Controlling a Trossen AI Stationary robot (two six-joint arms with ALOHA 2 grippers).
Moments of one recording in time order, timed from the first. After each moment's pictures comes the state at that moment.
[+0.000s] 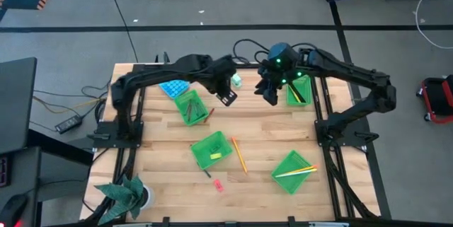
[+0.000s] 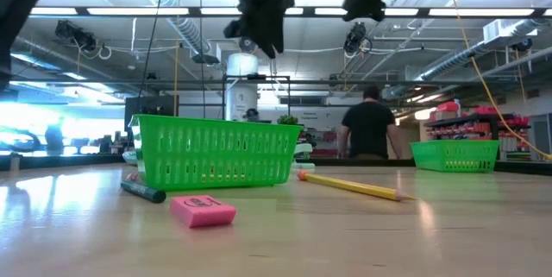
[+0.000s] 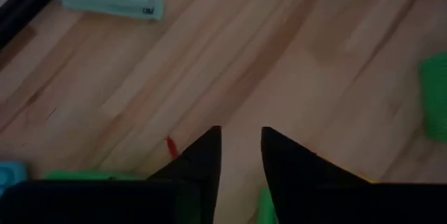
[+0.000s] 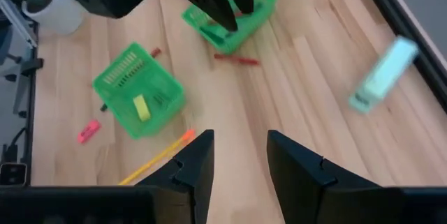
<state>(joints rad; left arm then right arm) 0.26 1.90 1.93 -1.12 -0.04 -0.45 -0.34 1.37 1.47 -0.95 -0.25 0.08</state>
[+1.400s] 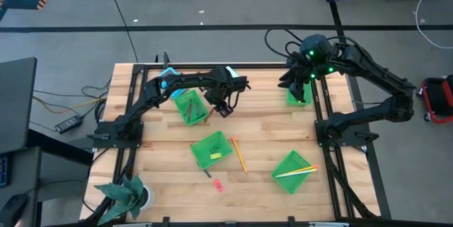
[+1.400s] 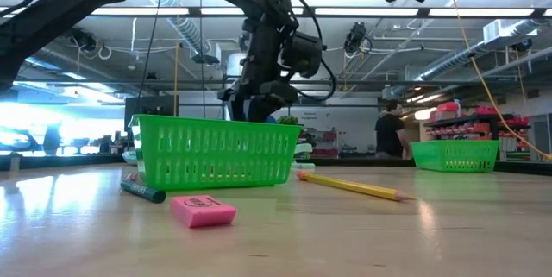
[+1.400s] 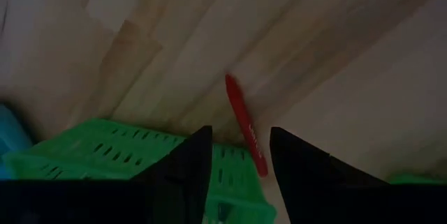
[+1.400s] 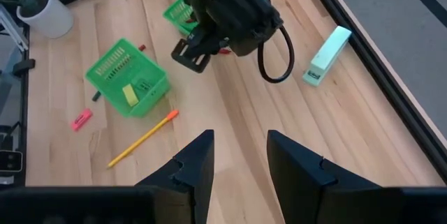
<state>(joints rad) 0.30 2.30 1.98 -1.38 -0.04 -0.38 -0.44 1.14 1.47 -1.15 -0.23 0.03</state>
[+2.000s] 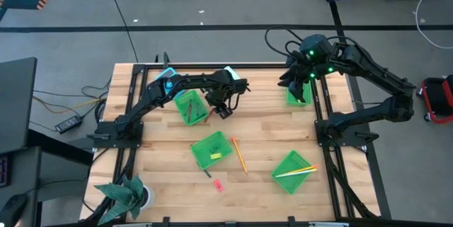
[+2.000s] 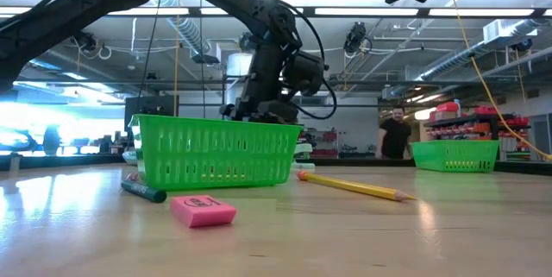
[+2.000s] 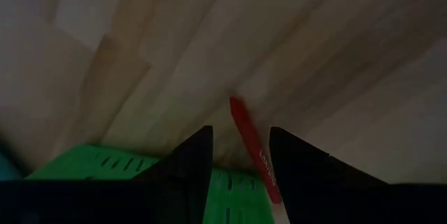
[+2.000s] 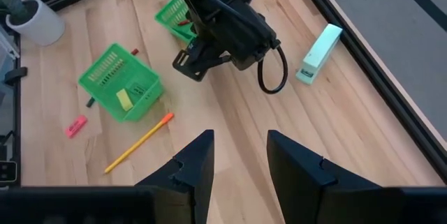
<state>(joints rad) 0.31 2.37 1.98 -1.37 -0.04 -0.33 -0.44 1.14 1.47 -1.14 -0.21 0.06</state>
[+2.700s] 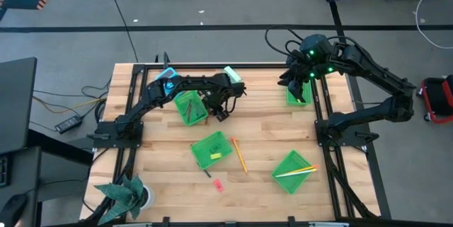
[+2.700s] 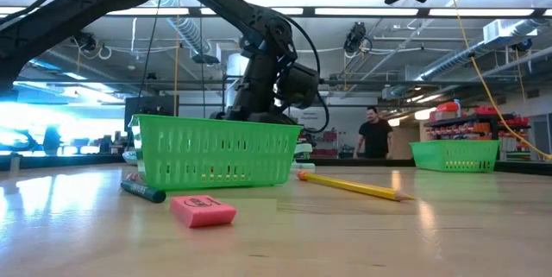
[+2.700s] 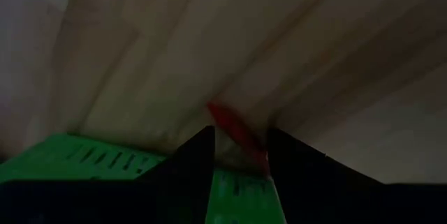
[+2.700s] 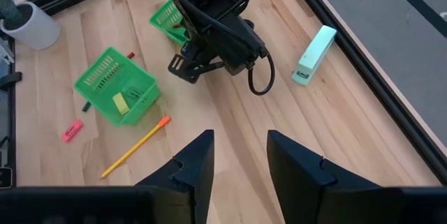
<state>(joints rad) 0.30 2.37 1.89 -1.33 -0.02 -0.36 -0.44 1.14 1.47 -1.14 -0.19 0.07</state>
